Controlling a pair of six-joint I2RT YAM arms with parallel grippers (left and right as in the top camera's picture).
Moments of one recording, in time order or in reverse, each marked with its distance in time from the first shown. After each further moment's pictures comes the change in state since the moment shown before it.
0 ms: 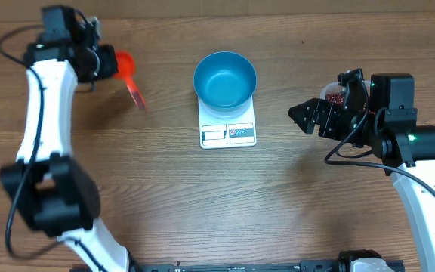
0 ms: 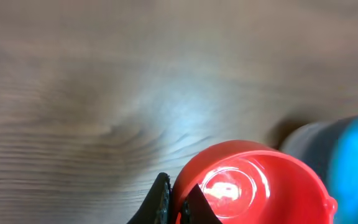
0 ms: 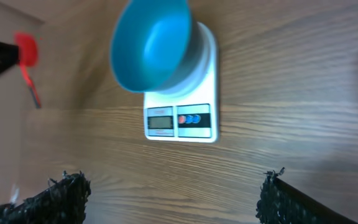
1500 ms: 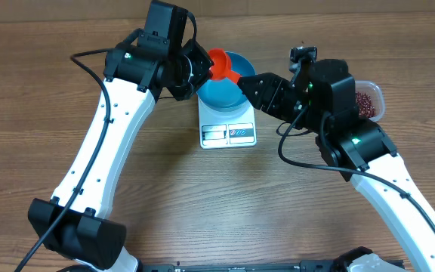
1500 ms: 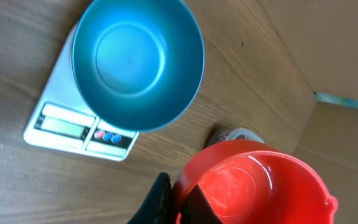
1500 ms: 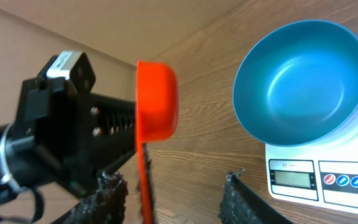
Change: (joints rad) left arm -0.492 -0.146 0.018 -0.119 0.036 -0.961; right arm 0.373 0.070 0.023 0.491 0.179 0.556
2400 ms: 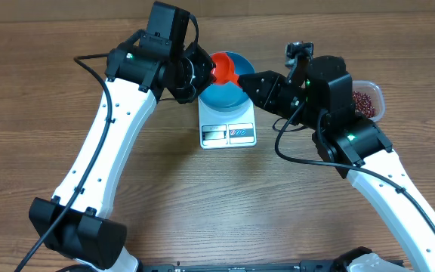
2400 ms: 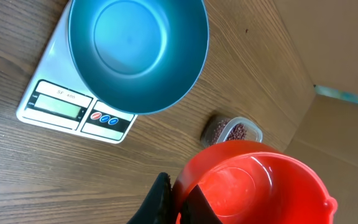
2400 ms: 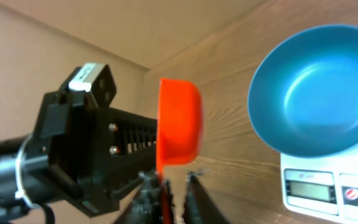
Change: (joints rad) left arm -0.006 0.002 0.000 -0.023 0.039 -0.031; right arm 0.001 0.023 0.000 0.071 -0.025 0.018
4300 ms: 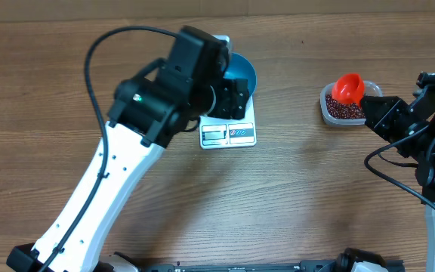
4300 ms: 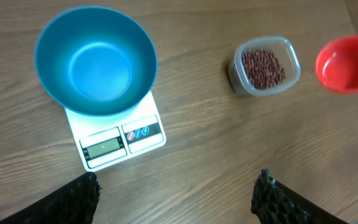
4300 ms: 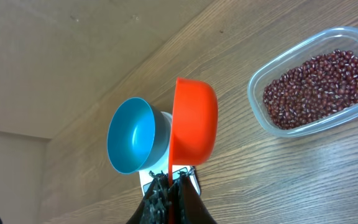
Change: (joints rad) left arm -0.228 -0.190 -0.021 -0.064 -0.210 0.682; right arm -0.658 -0.283 0.002 -0.552 -0.078 -0.385
